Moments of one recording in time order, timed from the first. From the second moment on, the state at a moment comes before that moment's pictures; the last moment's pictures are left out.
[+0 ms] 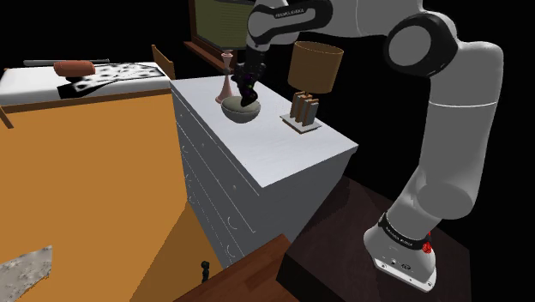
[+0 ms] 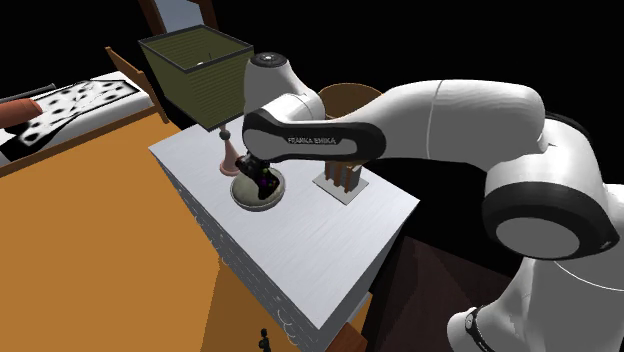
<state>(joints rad) -0.01 0.37 -0.10 -1.51 0.09 2.12 0.06</state>
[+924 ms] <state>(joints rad) -0.04 0.56 -0.09 -1.36 0.12 2.16 0.03</state>
